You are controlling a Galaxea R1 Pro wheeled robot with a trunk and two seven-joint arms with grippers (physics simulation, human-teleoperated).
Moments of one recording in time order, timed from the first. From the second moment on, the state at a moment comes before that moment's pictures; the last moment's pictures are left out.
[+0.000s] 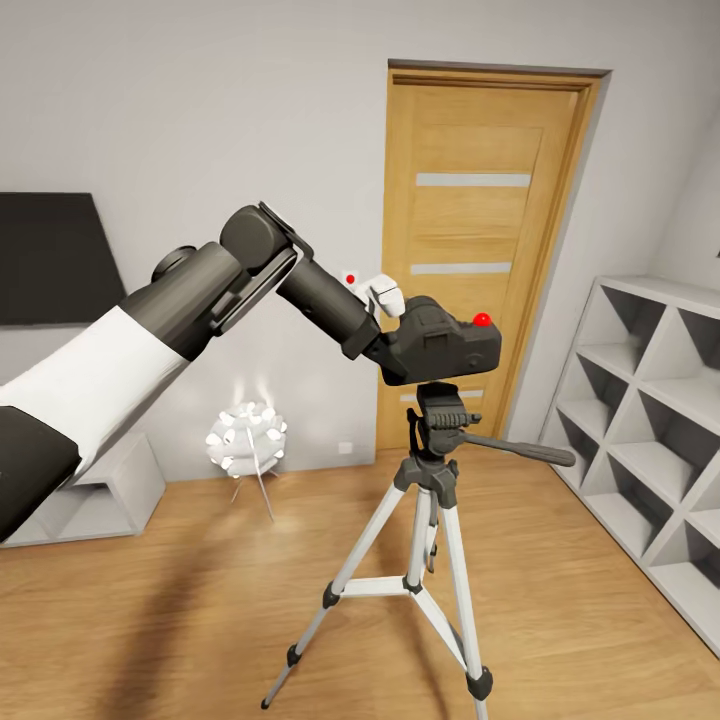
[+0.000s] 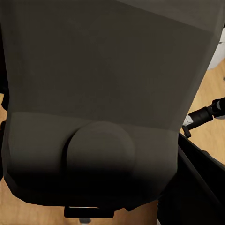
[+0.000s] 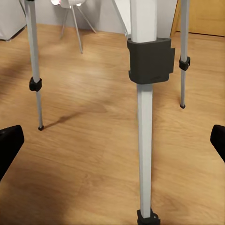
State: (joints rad) left arm -1.63 0.06 -0.85 -1.02 0.21 1.04 -1.38; right arm -0.17 -0.19 0.24 -0.03 -0.25 -1.05 0.51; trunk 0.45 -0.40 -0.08
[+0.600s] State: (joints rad) left arm -1.63 0.03 -0.85 -1.01 0.21 1.04 -1.38; right arm -0.17 -0.19 0.24 -0.03 -0.25 -1.05 0.51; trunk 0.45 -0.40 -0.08
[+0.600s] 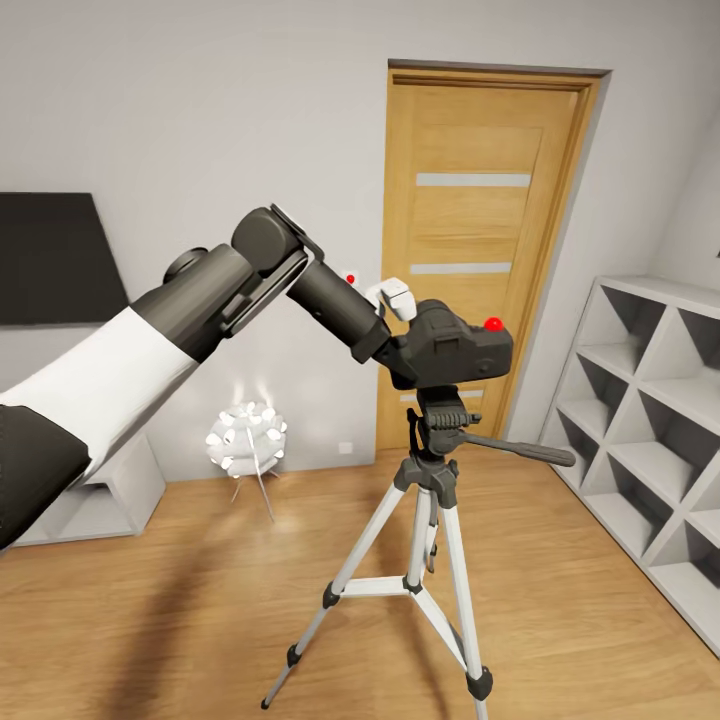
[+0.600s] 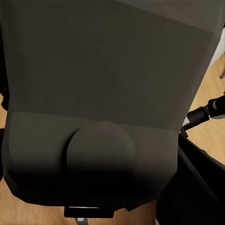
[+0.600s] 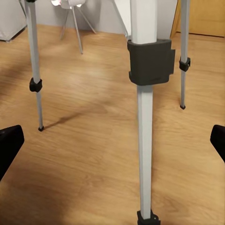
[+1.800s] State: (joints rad) left arm -1.64 0.03 -0.85 -1.01 0.21 1.04 -1.38; right arm -0.17 -0.18 0.23 -0.35 -0.25 -1.00 0.50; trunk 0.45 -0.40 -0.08
